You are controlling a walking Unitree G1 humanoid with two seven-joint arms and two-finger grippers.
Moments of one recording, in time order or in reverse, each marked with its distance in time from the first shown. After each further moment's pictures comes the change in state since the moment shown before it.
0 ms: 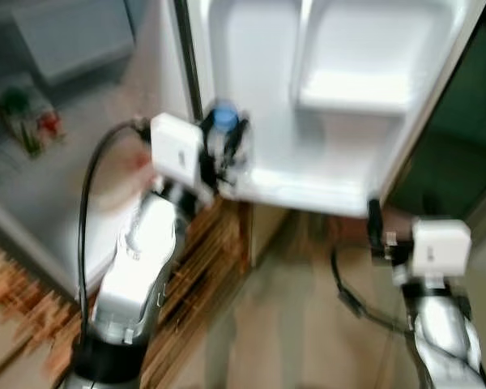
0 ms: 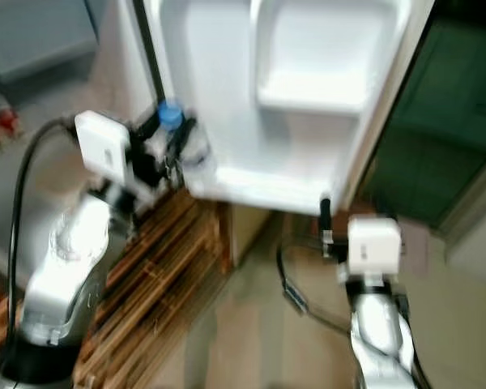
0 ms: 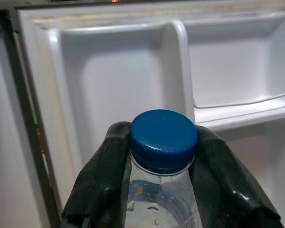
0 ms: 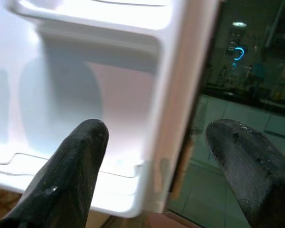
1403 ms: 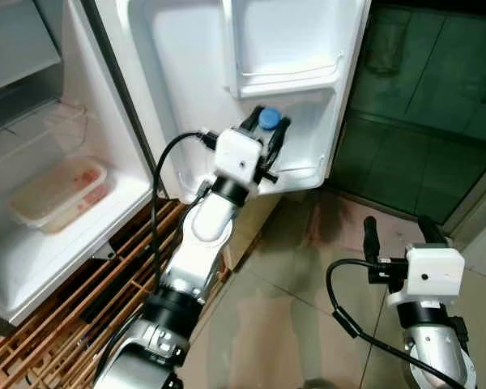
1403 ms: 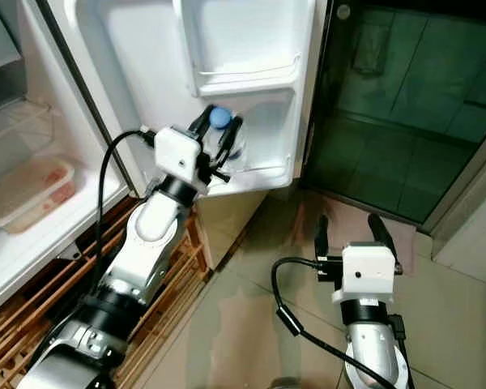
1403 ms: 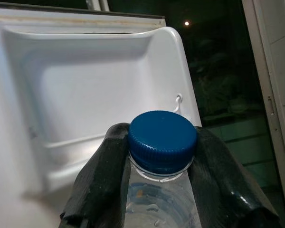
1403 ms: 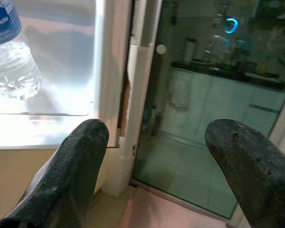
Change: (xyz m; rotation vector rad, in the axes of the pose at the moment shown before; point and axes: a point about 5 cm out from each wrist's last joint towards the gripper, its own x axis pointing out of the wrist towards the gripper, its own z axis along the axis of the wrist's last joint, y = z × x) left arm 0.057 -0.046 -0.033 0.074 -0.169 -0.053; right arm -0.024 0.008 -0.006 -0.003 0.064 -0.035
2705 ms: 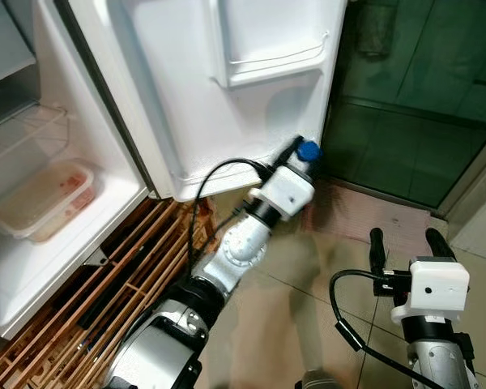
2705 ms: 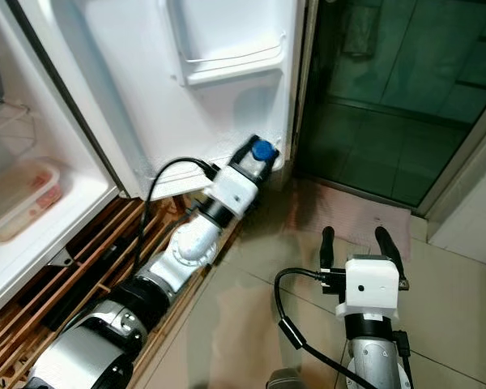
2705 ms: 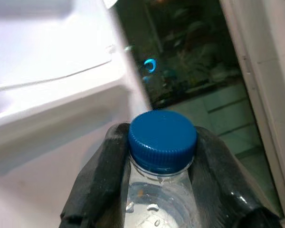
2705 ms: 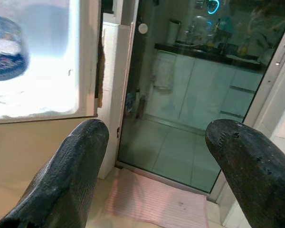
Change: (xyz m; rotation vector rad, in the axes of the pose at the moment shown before) left arm -0.014 -0.023 -0.036 0.091 0.069 -0.063; right arm -0.014 -0.003 -0.003 -0.024 0.034 -0.030
